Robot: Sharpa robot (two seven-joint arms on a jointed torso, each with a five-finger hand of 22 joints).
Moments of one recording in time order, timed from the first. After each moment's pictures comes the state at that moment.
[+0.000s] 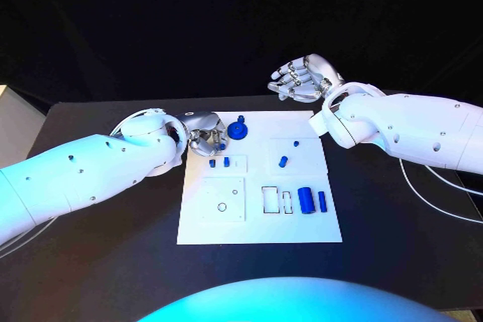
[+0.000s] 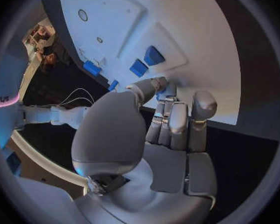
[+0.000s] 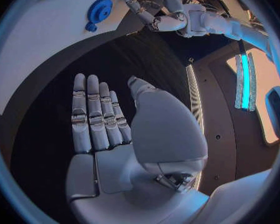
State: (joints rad) left arm 1.25 -0.54 -0.07 1.26 -1.47 -0.06 -0.02; left_hand 1.36 -0.19 0.62 -0.07 0.29 0.92 0.15 0.23 0.30 1.11 0.08 0.41 0.20 1.32 0.01 1.44 1.01 0.12 1.19 0.11 1.23 1.15; right arm 1.33 -0.83 -0.15 1.38 -0.69 -0.58 0.21; right_hand 1.35 -0.16 0.27 0.29 0.19 0.88 0.21 0.20 0.33 1.03 0.15 0.26 0.19 1.12 0.09 0.23 0.51 0.18 1.12 0.19 0.07 0.31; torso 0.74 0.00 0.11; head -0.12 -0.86
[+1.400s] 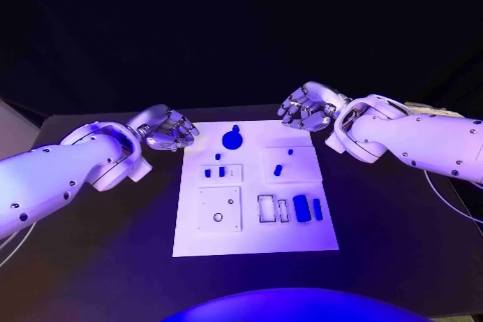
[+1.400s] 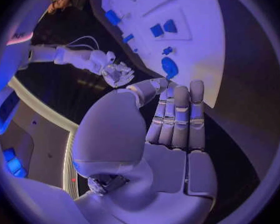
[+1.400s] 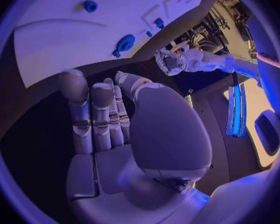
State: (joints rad) left arm 1.25 -0.75 -0.03 1.35 -0.92 -0.17 0.11; left_hand 1.36 -0.18 0.62 -0.06 0.29 0.93 0.18 0.22 0.30 1.03 0.11 0.41 0.23 1.04 0.04 1.20 0.53 0.18 0.95 0.13 0.96 0.90; right arm 1.33 -0.96 -0.15 1.46 -1.10 -0.42 0.11; right_hand 1.42 -0.26 0.53 0.12 0.18 1.02 0.15 0.19 0.32 1.26 0.07 0.12 0.07 1.47 -0.02 0.85 0.94 0.13 1.44 0.06 0.83 0.87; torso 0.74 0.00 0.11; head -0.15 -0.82
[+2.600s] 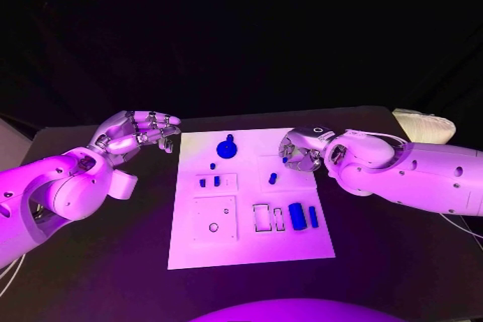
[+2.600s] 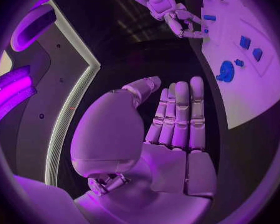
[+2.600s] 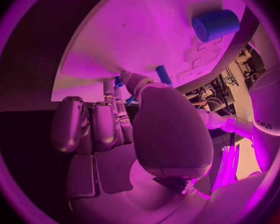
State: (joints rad) left arm 1.23 -0.89 -0.03 1.50 -0.24 -0.09 0.38; left_hand 1.32 -0.20 0.53 0.00 0.29 0.91 0.19 0.23 0.30 1.01 0.12 0.40 0.21 0.98 0.05 1.12 0.48 0.18 0.92 0.15 0.82 0.80; right arm 1.25 -1.01 -0.16 1.60 -1.67 -0.32 -0.19; right_hand 1.38 -0.27 0.50 0.15 0.13 1.04 0.13 0.17 0.34 1.22 0.07 0.07 0.07 1.46 -0.02 1.26 1.19 0.09 1.46 0.08 1.20 1.23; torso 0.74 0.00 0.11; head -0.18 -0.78
